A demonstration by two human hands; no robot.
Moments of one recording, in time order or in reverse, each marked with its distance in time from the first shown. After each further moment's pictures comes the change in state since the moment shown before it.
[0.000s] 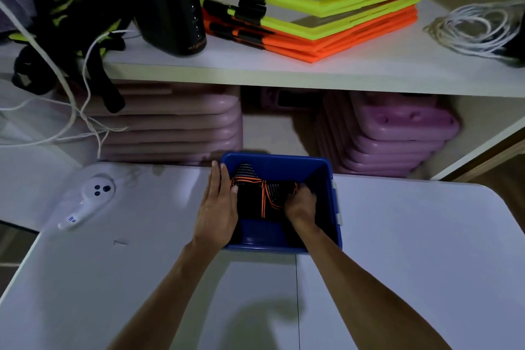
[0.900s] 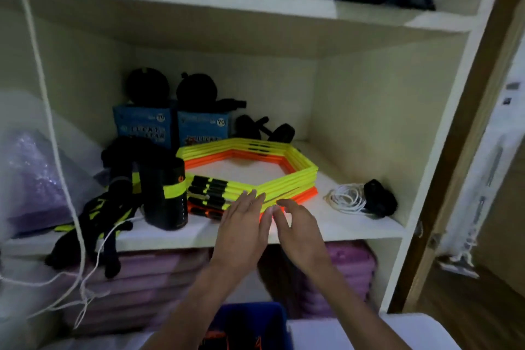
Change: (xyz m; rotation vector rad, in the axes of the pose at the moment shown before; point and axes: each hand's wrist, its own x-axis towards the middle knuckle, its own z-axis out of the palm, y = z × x) left_hand 0.055 0.245 -0.195 -0.002 0.296 0.474; right_hand -0.123 -0.176 -0.239 0.047 0.361 -0.831
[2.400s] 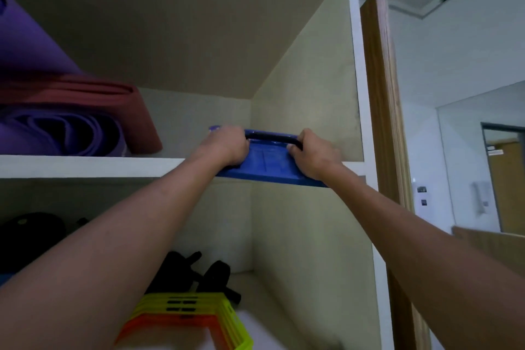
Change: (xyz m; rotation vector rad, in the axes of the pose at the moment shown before) left_hand 0.407 0.208 -0.134 0.307 0.148 0.155; right_hand 0.301 -0.084 -0.318 -0.473 0.427 -0.059
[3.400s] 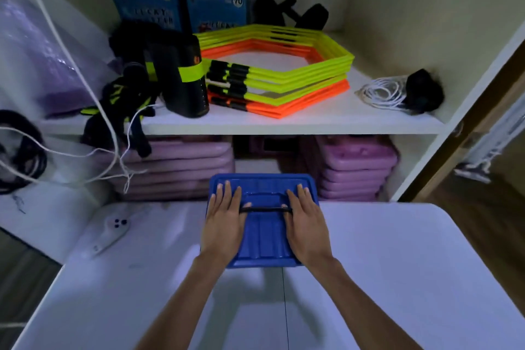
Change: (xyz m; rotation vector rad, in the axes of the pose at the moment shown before) left_hand -0.654 -0.144 0.186 -0.127 -0.501 -0.406; right_hand -0.607 -0.003 0.222 0.083 -0.702 -0.045
